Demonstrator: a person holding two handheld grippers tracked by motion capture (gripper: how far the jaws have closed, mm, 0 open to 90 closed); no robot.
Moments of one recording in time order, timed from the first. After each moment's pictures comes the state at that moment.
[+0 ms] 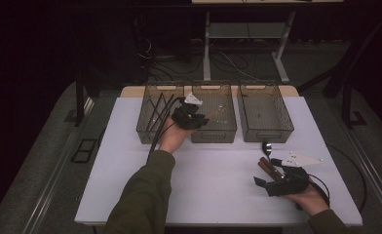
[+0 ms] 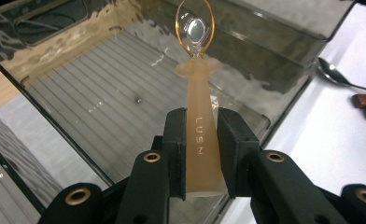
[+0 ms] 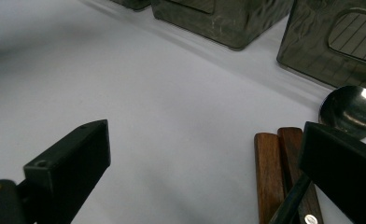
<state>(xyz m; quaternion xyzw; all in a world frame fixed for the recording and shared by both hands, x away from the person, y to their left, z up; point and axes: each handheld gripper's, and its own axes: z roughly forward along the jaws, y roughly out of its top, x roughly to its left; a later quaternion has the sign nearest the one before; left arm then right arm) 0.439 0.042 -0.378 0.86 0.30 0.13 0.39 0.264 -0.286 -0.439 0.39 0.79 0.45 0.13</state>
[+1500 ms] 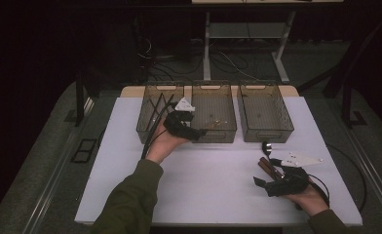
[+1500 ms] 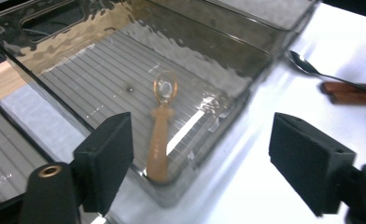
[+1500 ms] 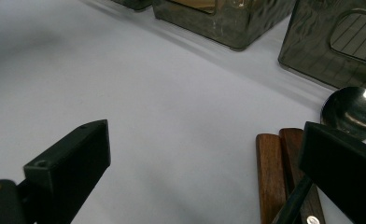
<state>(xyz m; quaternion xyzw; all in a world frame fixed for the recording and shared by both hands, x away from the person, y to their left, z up) 0.396 0.069 -0.368 0.85 0.28 0.13 0.42 0.264 -0.285 -0.439 0.39 0.79 0.45 0.13</state>
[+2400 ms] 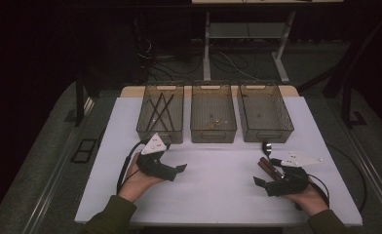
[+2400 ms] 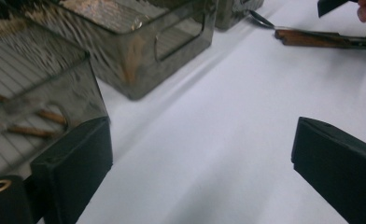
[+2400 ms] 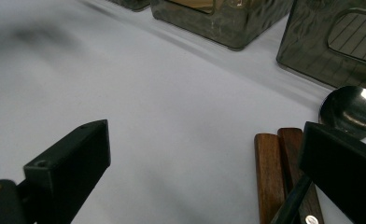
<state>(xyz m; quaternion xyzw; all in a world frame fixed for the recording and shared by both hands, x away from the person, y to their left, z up) 0.305 0.138 -0.414 0.83 0.28 0.13 0.46 0.264 -0.284 -0.439 0.39 0.79 0.45 0.14</state>
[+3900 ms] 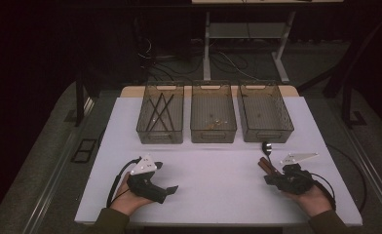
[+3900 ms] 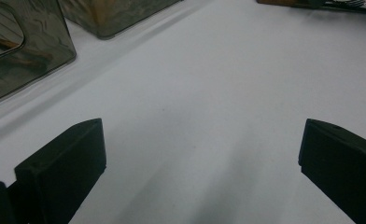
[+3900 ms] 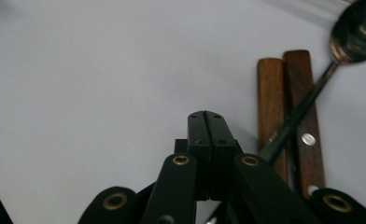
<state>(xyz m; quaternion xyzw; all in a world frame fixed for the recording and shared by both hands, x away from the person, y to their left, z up) 0.269 0.160 -0.436 0.84 0.28 0.09 0.46 0.264 -0.293 -0.431 0.43 0.83 0.34 0.06</state>
